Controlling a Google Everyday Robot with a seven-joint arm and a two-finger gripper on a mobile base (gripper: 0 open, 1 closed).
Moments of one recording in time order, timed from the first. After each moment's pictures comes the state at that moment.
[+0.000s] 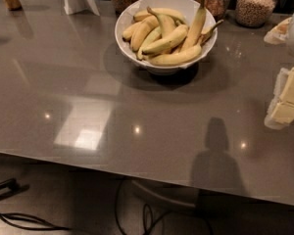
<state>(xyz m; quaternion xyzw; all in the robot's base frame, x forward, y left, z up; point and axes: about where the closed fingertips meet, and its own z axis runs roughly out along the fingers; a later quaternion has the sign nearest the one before) 0.438 -0.217 0.976 -0.60 0.78 -0.03 0.16</state>
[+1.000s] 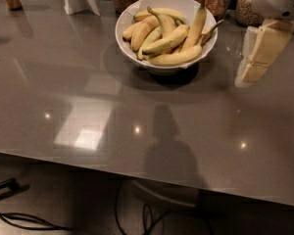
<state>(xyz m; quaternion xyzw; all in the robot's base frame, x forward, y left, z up) 0.486 -0.150 1.032 -0.70 0.66 -0.08 0.25</state>
